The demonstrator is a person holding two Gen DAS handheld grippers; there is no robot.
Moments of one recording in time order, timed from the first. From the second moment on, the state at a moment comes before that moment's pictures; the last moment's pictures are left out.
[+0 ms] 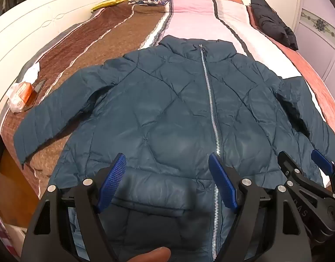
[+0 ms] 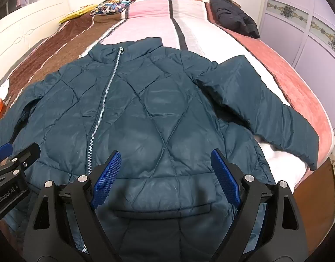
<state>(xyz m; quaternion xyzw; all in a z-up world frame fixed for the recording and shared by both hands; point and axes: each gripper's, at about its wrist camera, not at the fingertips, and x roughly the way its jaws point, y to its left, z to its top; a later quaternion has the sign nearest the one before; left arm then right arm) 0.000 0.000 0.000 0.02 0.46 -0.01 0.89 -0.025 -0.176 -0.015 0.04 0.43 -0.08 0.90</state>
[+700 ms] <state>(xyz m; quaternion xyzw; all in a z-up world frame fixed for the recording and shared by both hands) 0.003 0.001 -0.004 0.02 0.46 0.00 0.89 -0.027 -0.187 -0.016 0.04 0.43 -0.10 0.90</state>
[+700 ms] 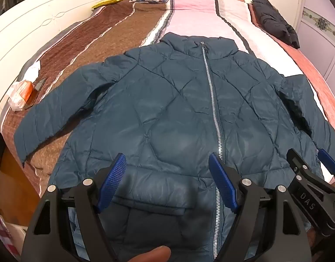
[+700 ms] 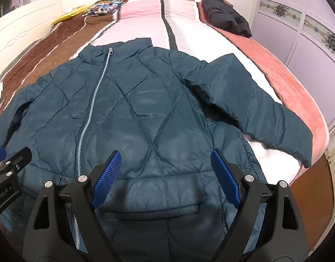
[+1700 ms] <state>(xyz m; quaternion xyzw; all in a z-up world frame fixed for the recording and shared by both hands) -0.002 -0.003 -0.008 0.03 0.47 -0.01 0.88 -0.026 -0.190 -0.019 0.04 0.44 -0.10 0.89</state>
